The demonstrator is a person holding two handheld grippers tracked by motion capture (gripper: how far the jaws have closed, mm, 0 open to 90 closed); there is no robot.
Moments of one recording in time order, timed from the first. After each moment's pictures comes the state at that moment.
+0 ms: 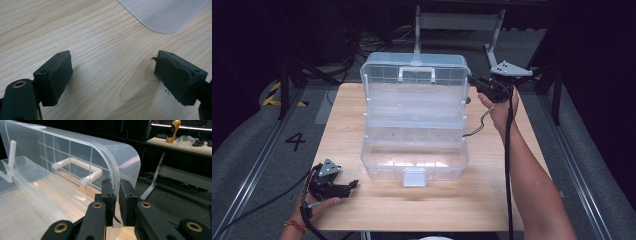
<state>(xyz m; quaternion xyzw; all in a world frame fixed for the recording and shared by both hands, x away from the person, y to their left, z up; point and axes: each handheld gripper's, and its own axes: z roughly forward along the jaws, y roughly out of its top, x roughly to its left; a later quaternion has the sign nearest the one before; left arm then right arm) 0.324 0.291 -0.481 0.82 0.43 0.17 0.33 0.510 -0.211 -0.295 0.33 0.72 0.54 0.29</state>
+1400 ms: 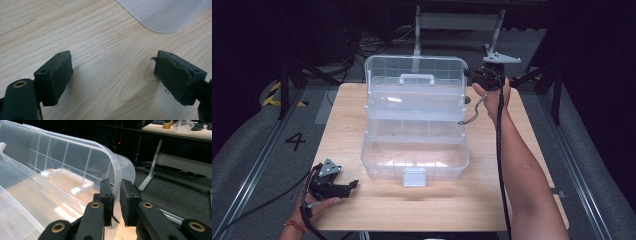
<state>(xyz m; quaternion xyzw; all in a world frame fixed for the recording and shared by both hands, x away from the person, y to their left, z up) 0.325 0.291 -0.482 0.82 0.43 0.17 0.33 0.561 -0.204 -0.304 0.38 0.72 0.51 0.27</state>
